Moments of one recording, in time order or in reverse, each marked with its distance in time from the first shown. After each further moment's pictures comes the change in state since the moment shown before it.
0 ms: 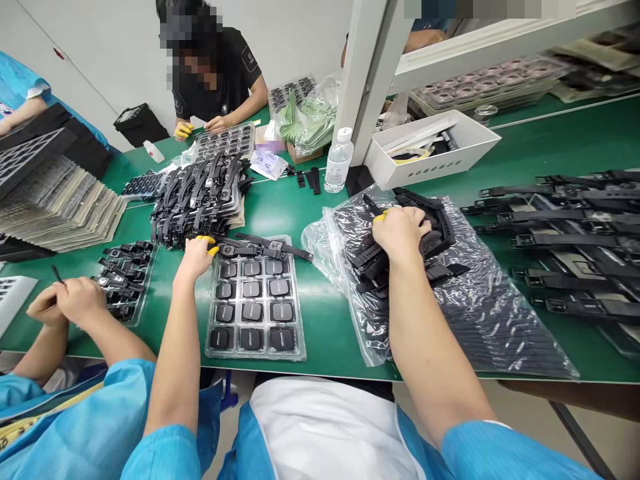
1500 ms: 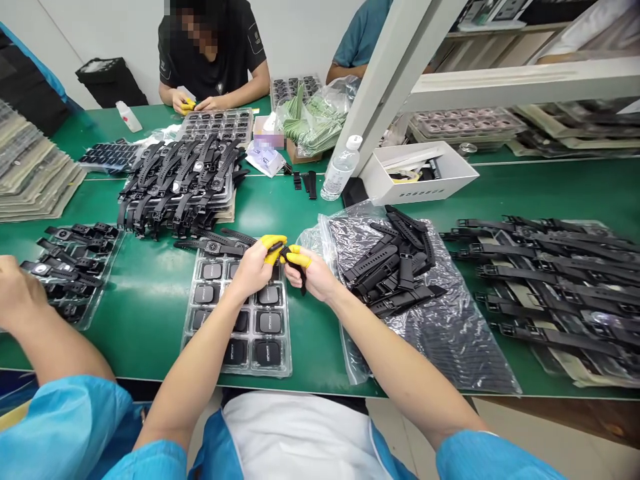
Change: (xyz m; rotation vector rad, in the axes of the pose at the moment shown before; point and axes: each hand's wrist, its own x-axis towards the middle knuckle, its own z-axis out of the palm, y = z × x) left_hand -0.022 0.153 0.069 -0.810 0.203 0.565; right_hand -0.117 -0.108 -0.013 1.515 -1.213 -0.026
